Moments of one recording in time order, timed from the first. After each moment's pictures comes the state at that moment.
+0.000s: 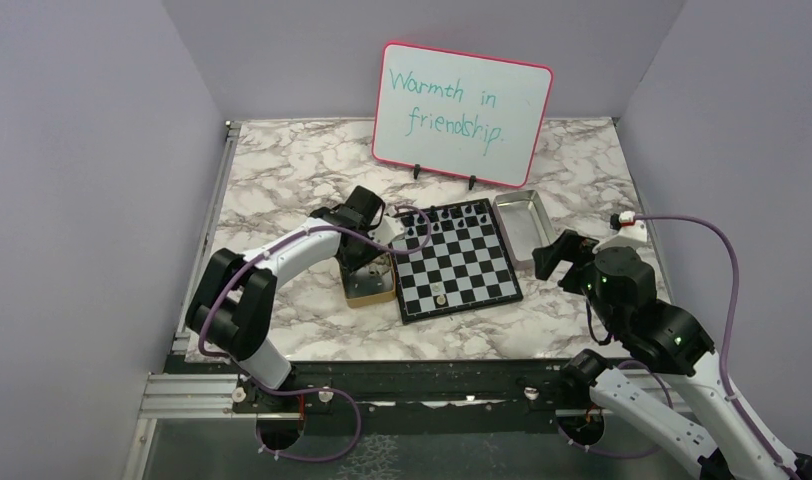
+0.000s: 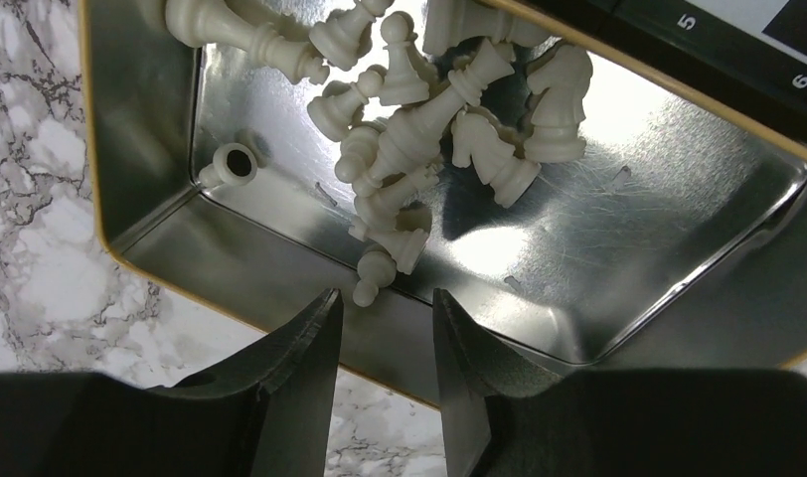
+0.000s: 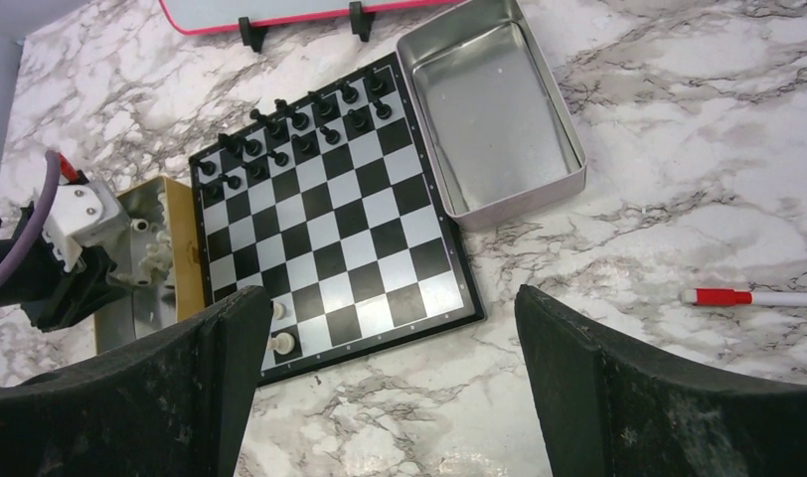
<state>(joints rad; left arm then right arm) -0.53 1.59 1.03 -0.64 -0.05 0.50 0.65 0.53 0.87 -0.81 0.51 0.62</state>
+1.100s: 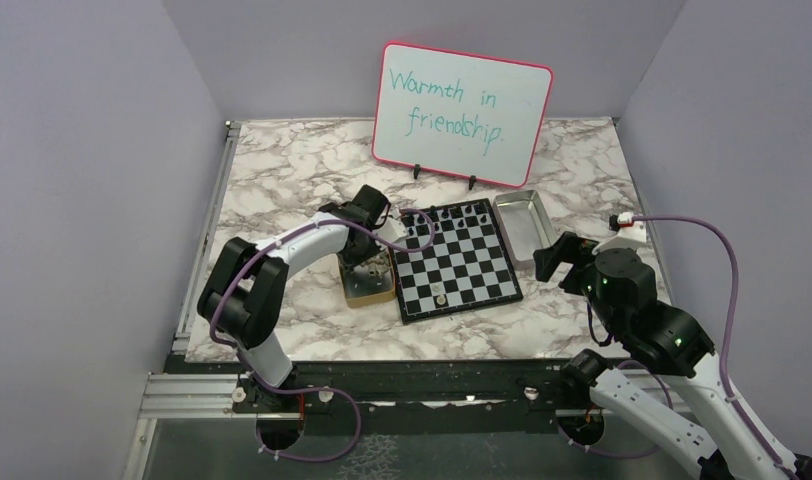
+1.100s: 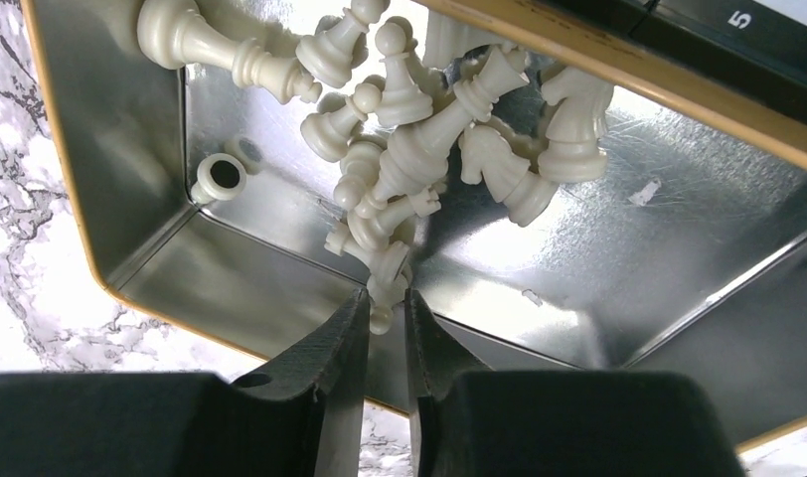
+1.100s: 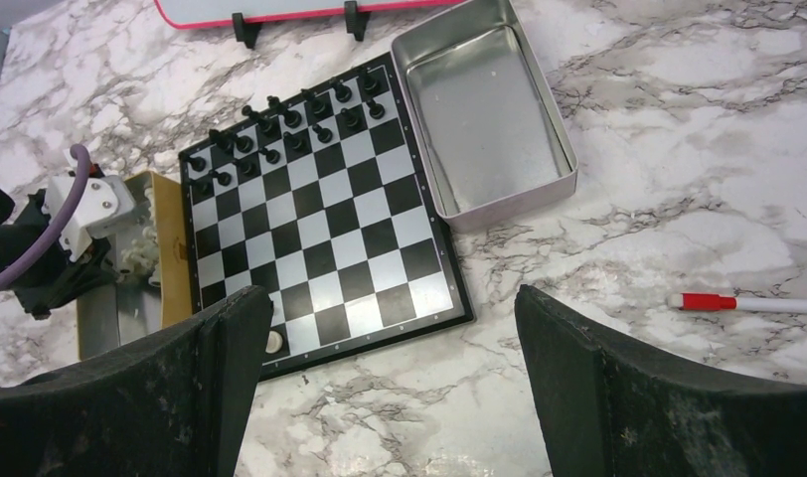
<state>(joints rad) -0.53 1.68 1.08 -0.68 -0.09 0.54 0.65 0.52 0.87 -0.81 0.51 0.58</state>
